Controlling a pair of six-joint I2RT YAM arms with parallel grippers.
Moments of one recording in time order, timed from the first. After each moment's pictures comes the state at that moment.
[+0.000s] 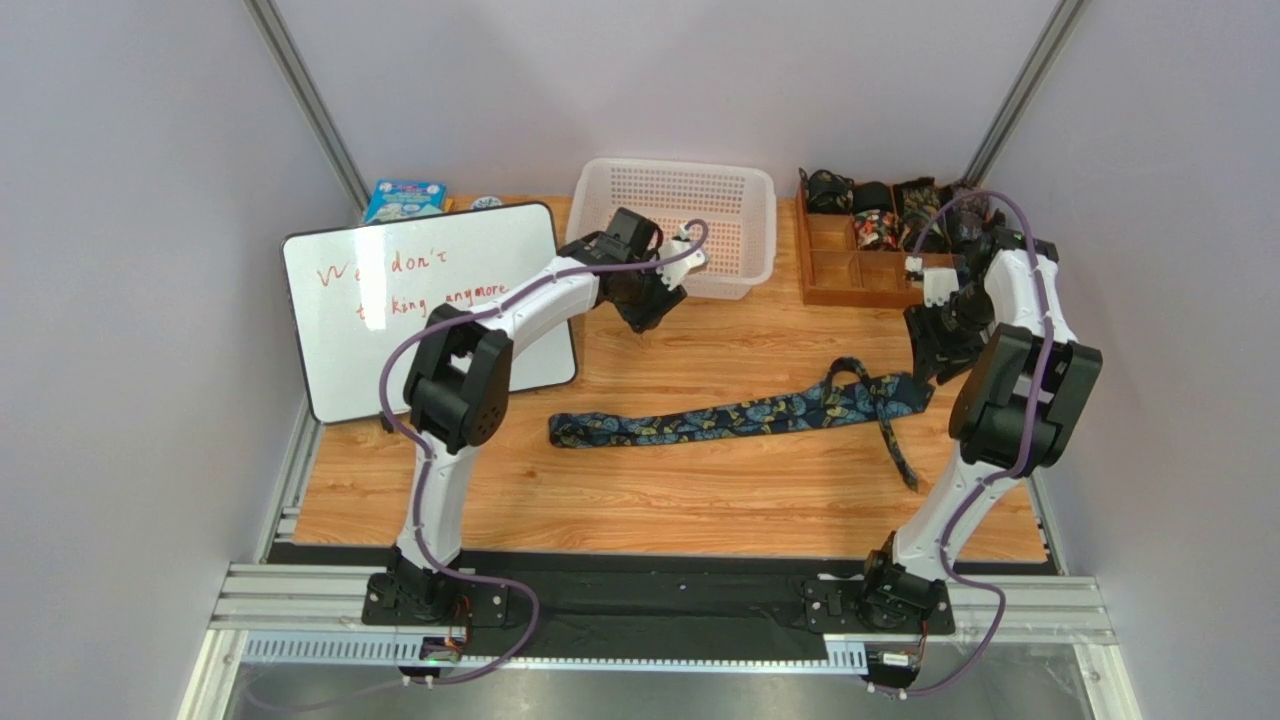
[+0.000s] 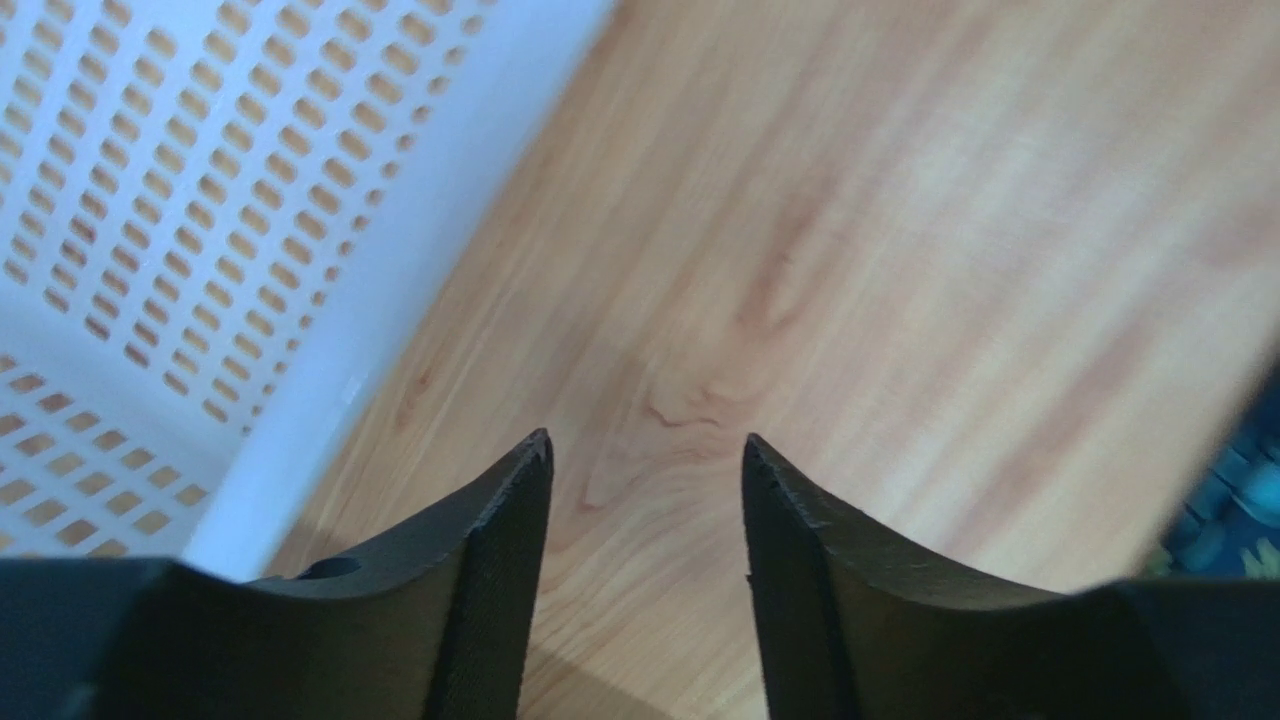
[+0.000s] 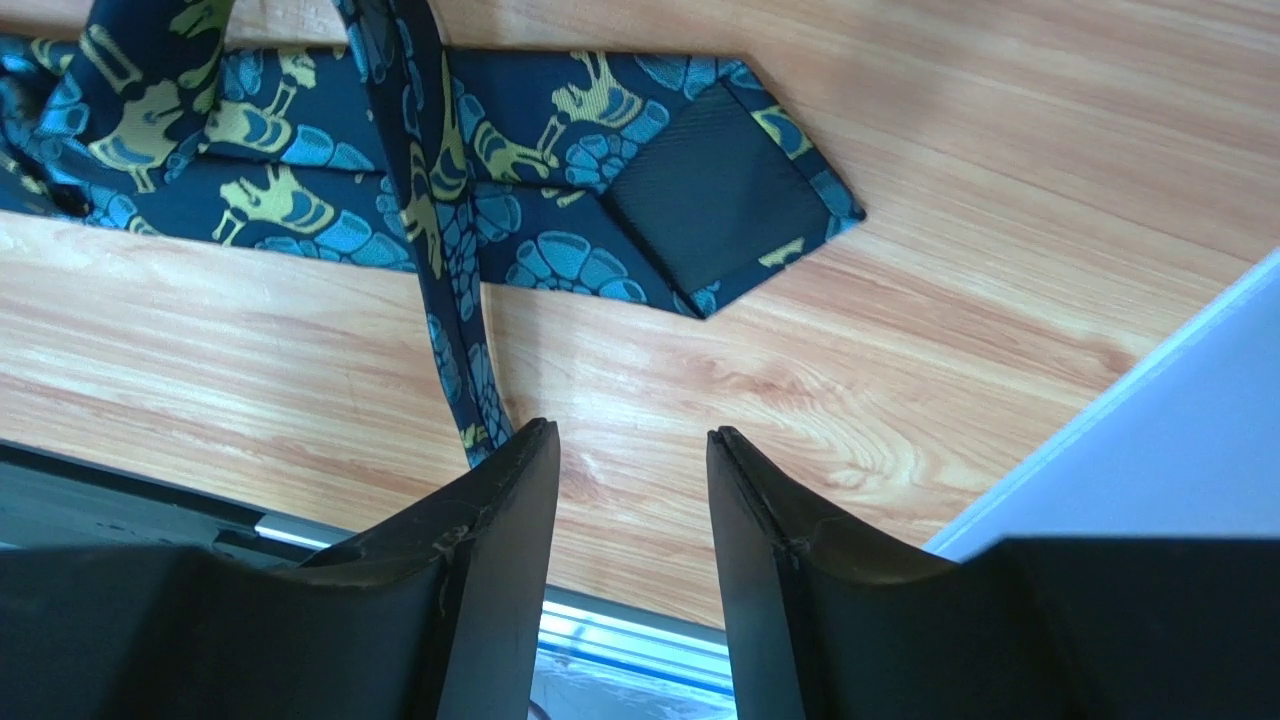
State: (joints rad) left arm -0.57 2.16 1.78 -0.54 0.17 0.46; right arm -0.36 1.93 1.62 -1.24 -0.18 -0.59
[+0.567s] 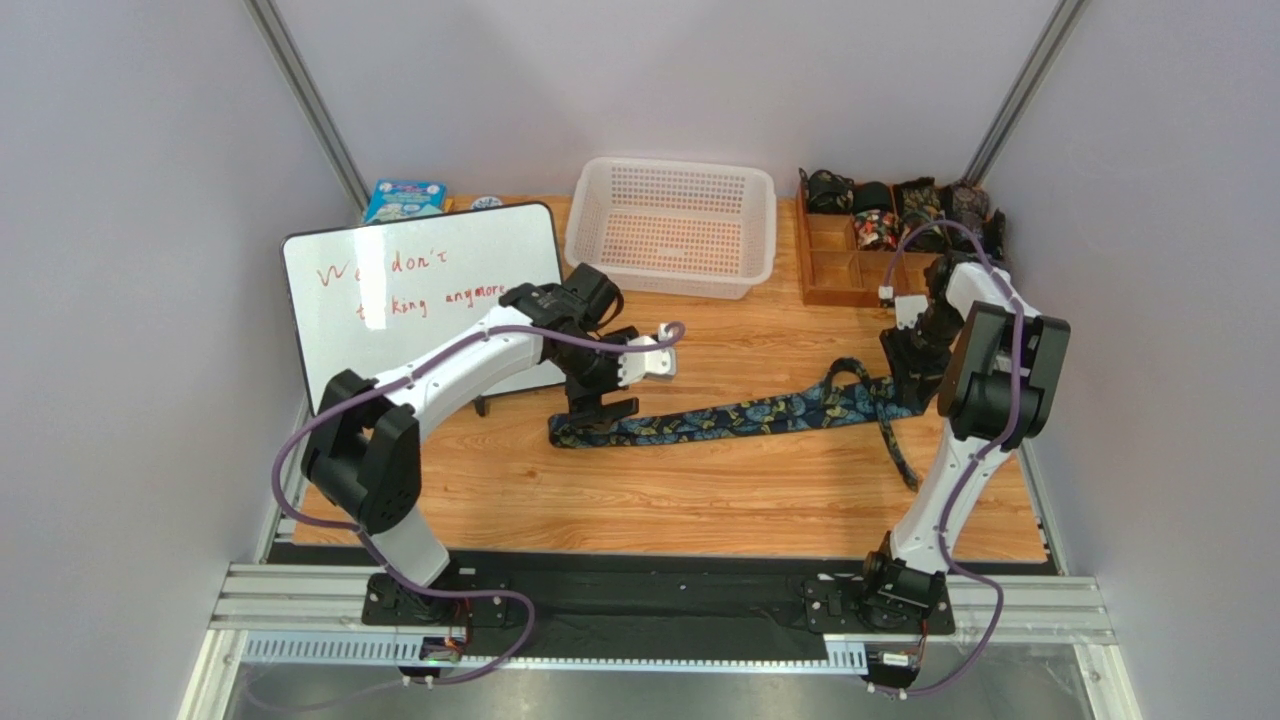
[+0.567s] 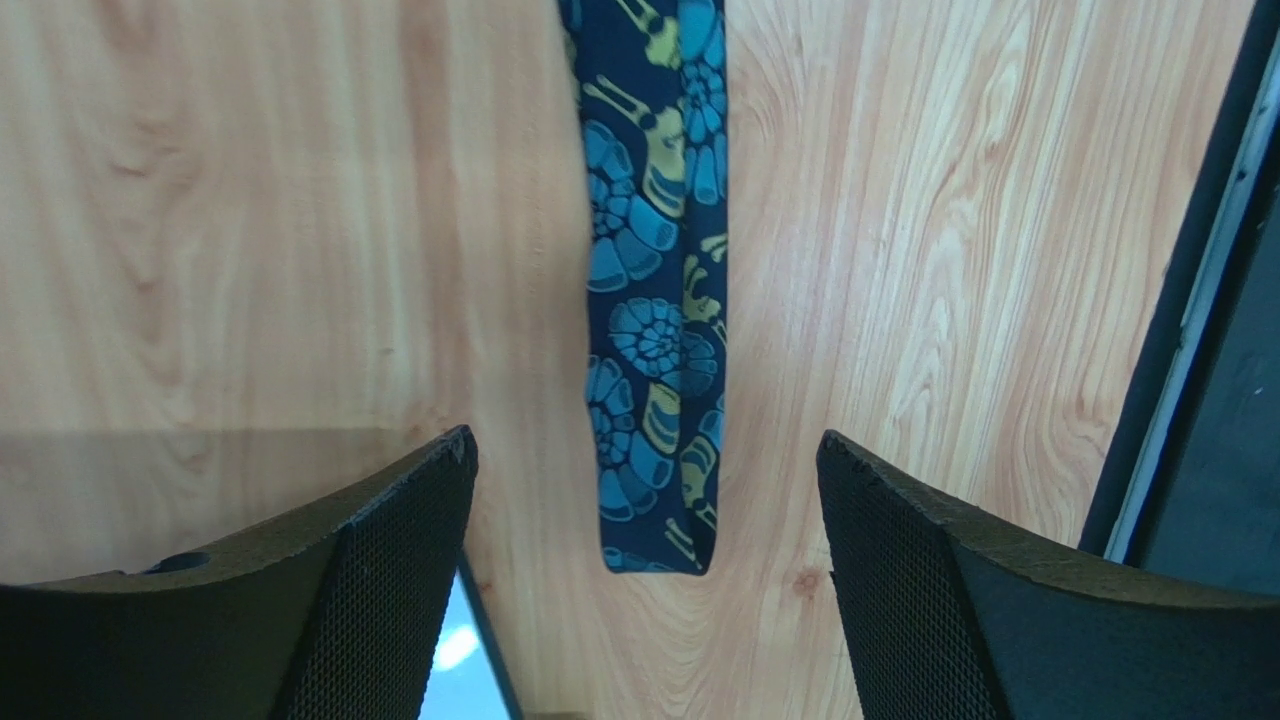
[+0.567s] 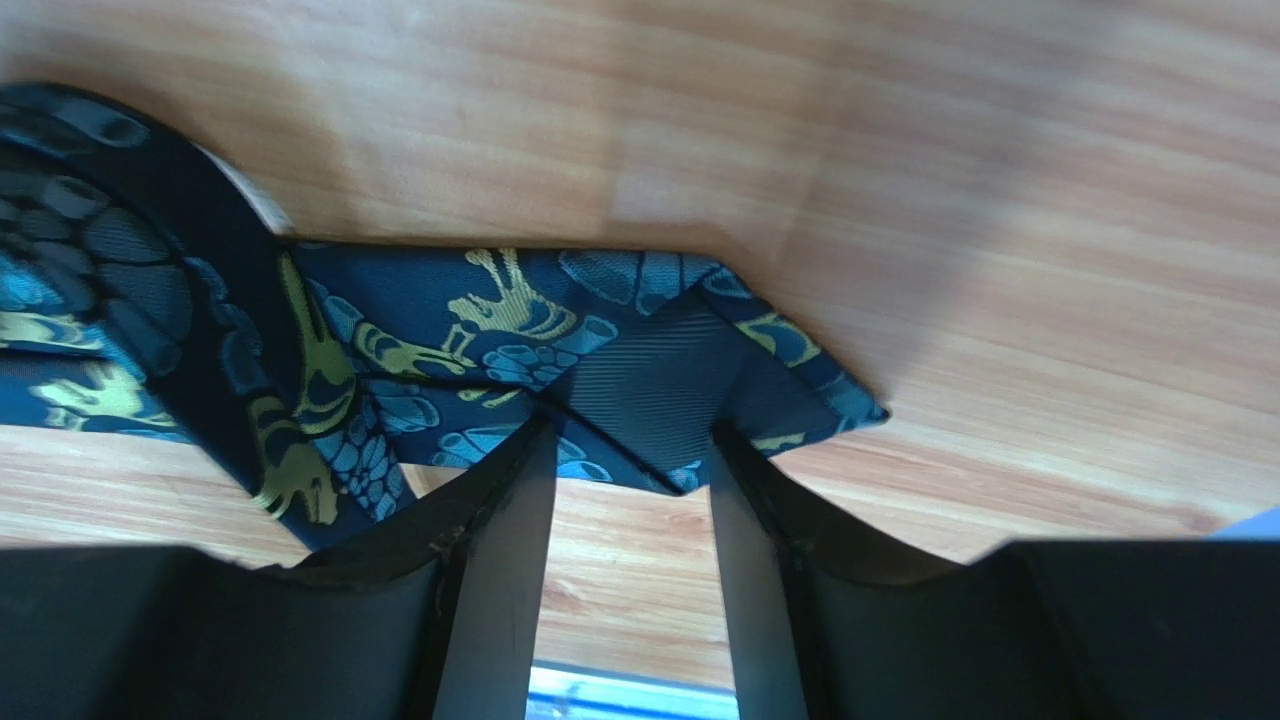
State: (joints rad) left arm -0.61 1.65 1.34 -0.91 0.43 0.87; right arm -0.31 2.09 1.55 -1.08 -0.07 -0.50
